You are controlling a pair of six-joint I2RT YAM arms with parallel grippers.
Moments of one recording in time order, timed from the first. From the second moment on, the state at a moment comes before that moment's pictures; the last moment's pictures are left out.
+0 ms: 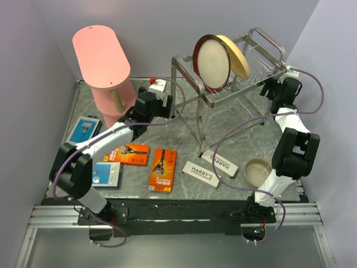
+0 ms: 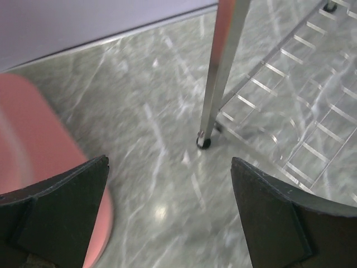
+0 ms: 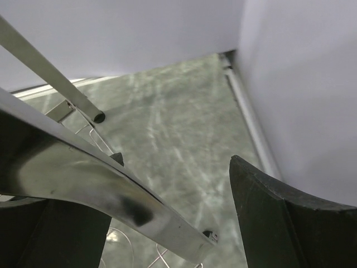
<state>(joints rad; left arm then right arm) -0.57 1.57 1.15 0.12 -0.28 -0.03 -0.30 1.76 1.29 0.20 -0.06 0.07</state>
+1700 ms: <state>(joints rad) -0.50 2.83 2.50 0.72 0.12 0.18 -0.48 1.63 1.11 0.12 -0.04 0.05</state>
